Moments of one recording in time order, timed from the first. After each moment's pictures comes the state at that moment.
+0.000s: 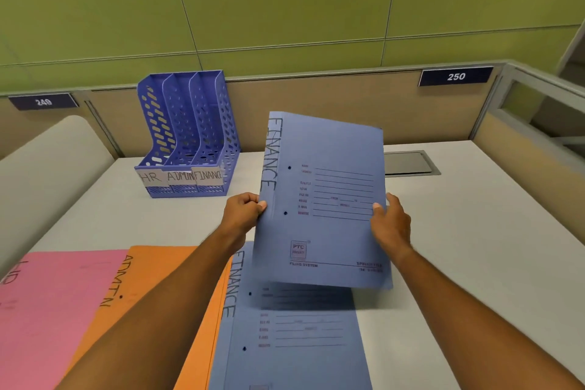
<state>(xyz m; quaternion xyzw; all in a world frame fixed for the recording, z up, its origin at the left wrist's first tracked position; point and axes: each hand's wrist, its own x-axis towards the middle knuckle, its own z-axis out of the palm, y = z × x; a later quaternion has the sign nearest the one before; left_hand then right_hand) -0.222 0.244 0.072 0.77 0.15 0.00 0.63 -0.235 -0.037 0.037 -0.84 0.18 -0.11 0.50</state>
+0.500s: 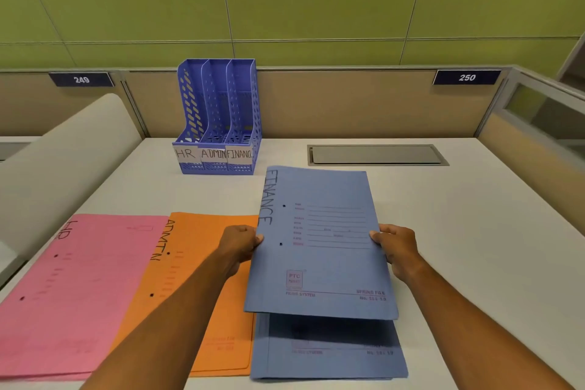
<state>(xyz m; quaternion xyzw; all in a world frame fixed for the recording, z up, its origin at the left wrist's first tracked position) -0.324 0.344 0.001 0.74 0.21 -0.10 0.63 -0.338 0.018 0.013 -0.72 0.22 0.00 0.66</state>
